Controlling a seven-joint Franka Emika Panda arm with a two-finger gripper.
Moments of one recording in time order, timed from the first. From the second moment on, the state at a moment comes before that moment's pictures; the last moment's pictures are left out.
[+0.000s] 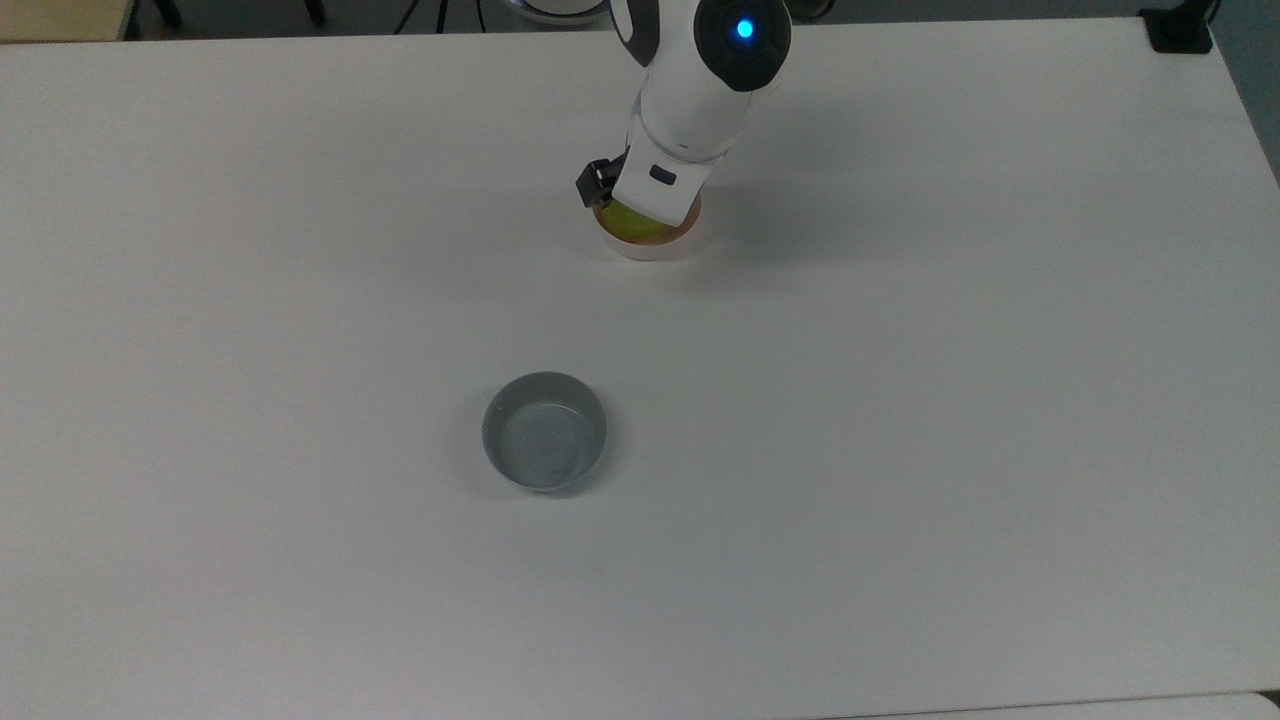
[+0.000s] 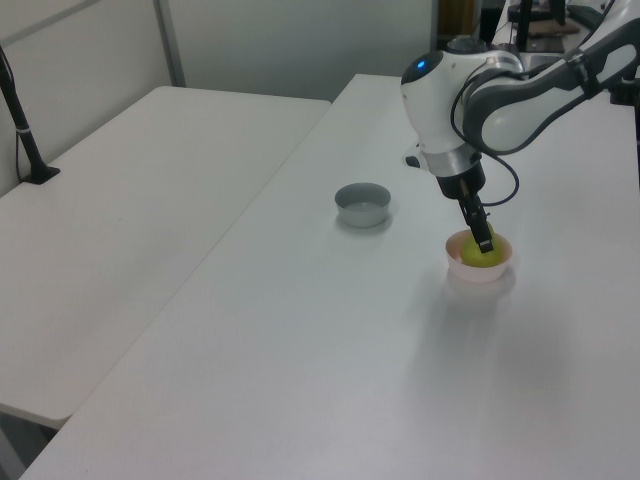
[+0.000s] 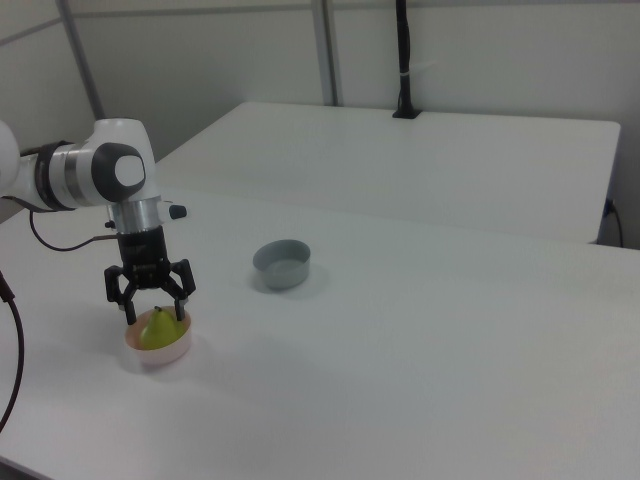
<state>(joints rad) 0.25 0.25 0.04 -1.91 -0.12 1.80 -0.12</state>
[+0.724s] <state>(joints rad) 0.25 0.26 0.04 -1.90 -0.13 1.82 -0.12</state>
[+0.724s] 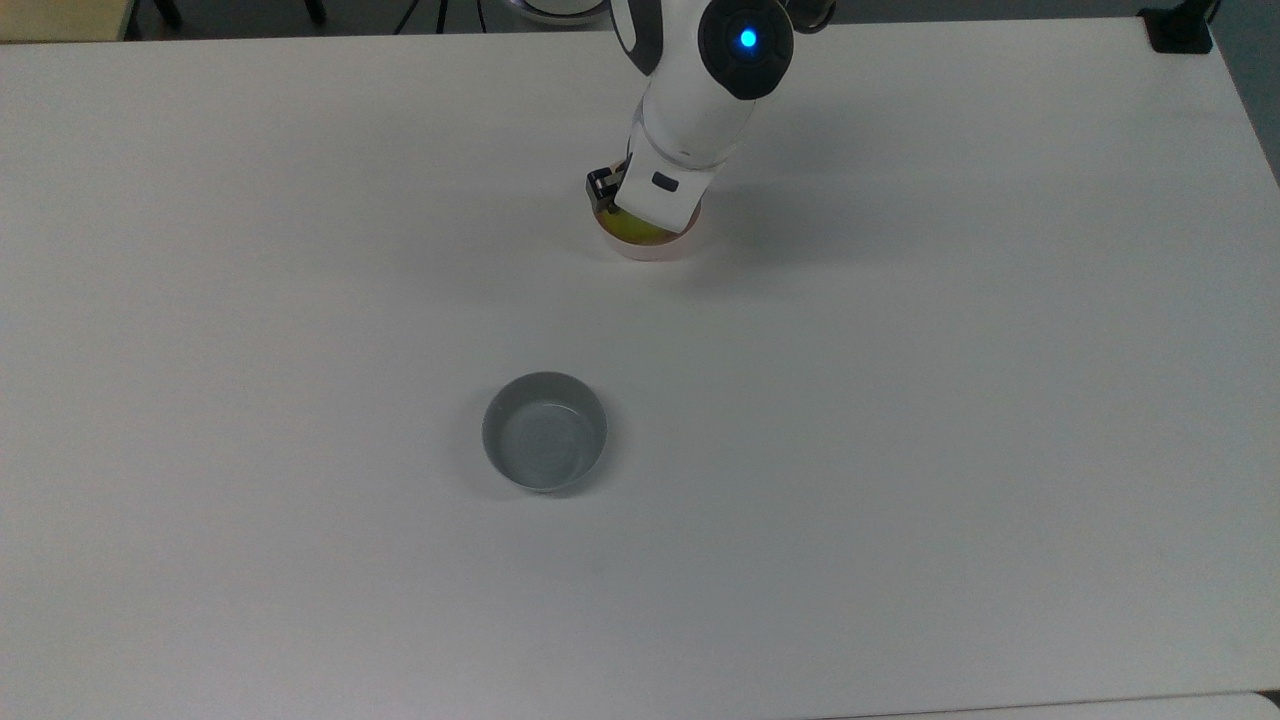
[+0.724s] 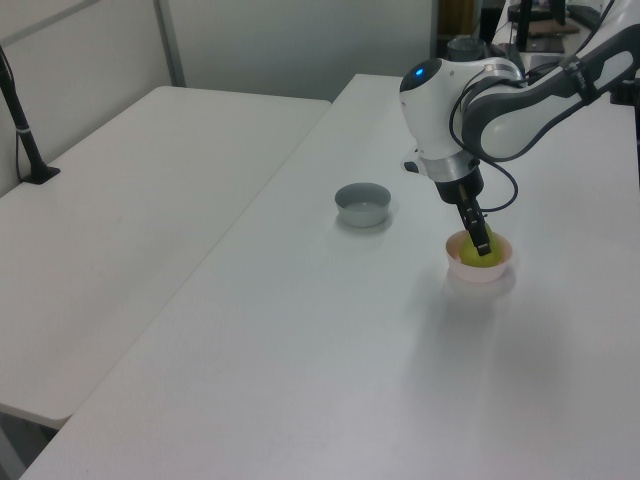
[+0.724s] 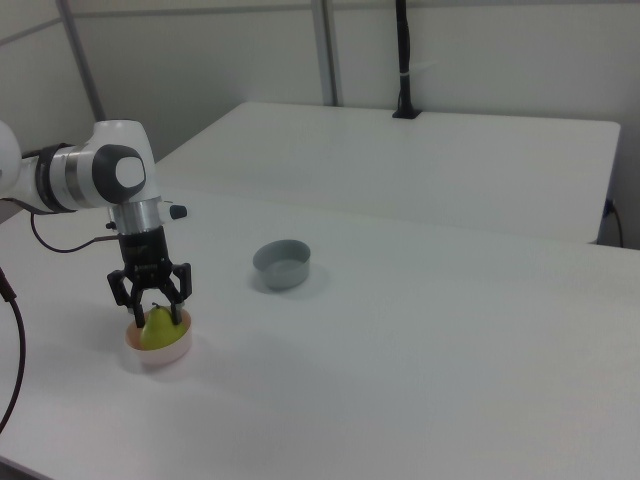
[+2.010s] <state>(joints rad) 0.25 0.23 0.04 -1.90 -0.13 1.78 -0.12</state>
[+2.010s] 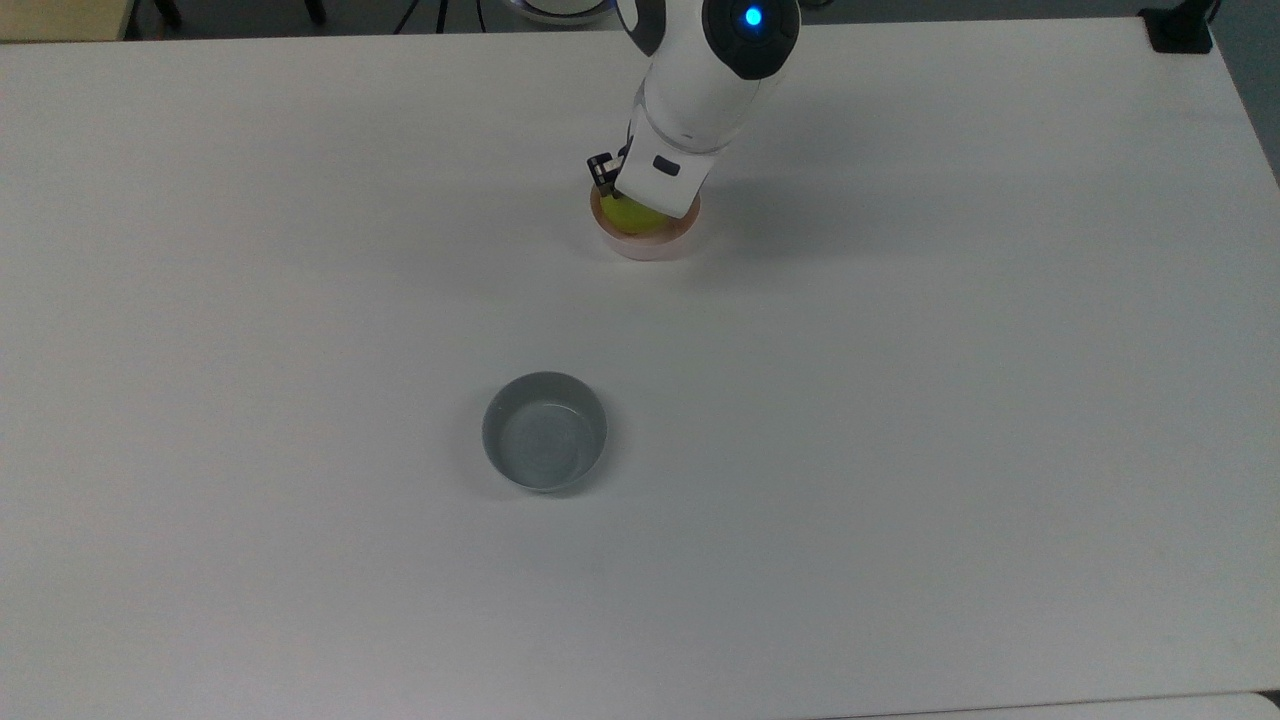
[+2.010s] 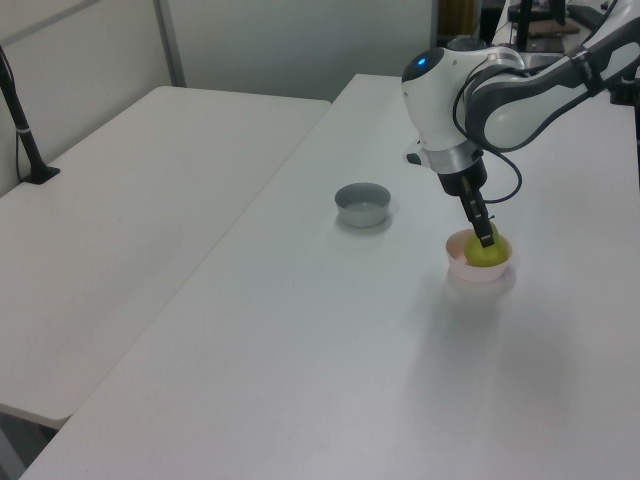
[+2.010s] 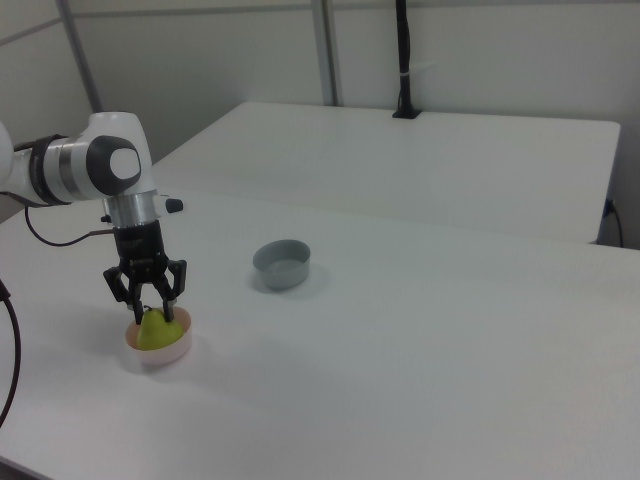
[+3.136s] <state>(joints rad) 0.24 0.21 0.03 -1.68 -0.09 1.56 -0.12</state>
